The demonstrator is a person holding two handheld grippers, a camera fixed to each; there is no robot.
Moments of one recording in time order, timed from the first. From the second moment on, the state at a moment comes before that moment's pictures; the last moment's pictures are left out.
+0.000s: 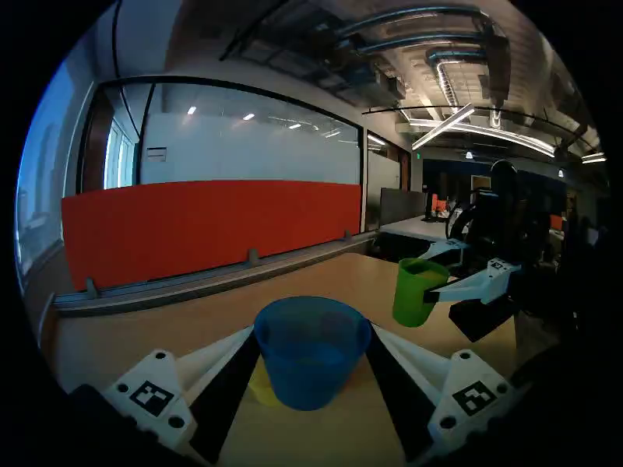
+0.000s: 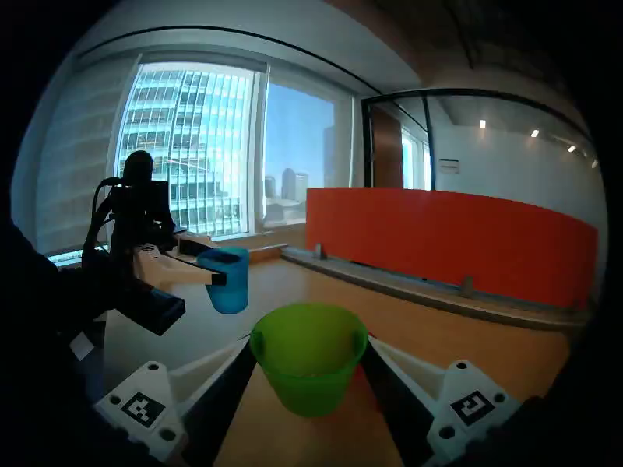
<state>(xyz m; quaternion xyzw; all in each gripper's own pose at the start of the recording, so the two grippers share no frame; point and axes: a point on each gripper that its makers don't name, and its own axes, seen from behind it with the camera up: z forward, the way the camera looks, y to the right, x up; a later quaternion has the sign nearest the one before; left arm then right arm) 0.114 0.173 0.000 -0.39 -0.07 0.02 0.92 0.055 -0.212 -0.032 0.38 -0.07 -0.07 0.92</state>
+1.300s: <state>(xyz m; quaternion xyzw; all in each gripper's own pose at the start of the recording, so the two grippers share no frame) 0.159 0.176 0.008 -0.37 -0.01 0.09 0.92 0.051 -0.247 -0.046 0.44 -0.07 -0.06 0.89</state>
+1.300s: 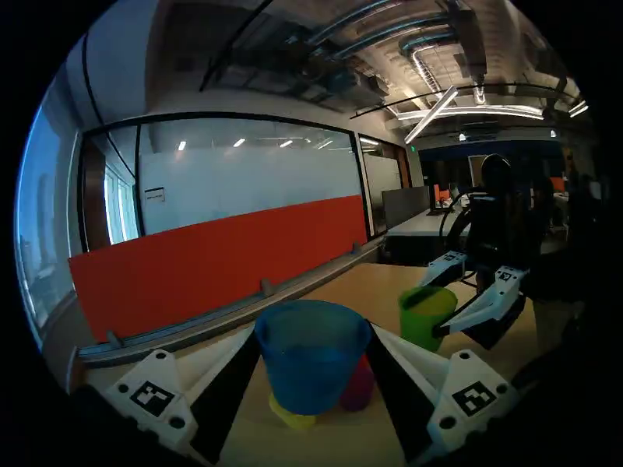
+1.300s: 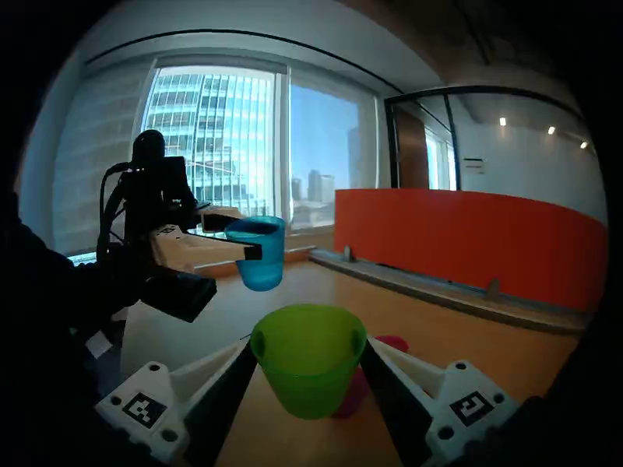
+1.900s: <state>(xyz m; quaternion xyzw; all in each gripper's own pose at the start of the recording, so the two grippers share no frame) 0.183 0.195 0.005 -0.37 0.02 0.19 0.91 0.045 -0.274 -0.052 0.47 -0.08 -0.05 0.88</state>
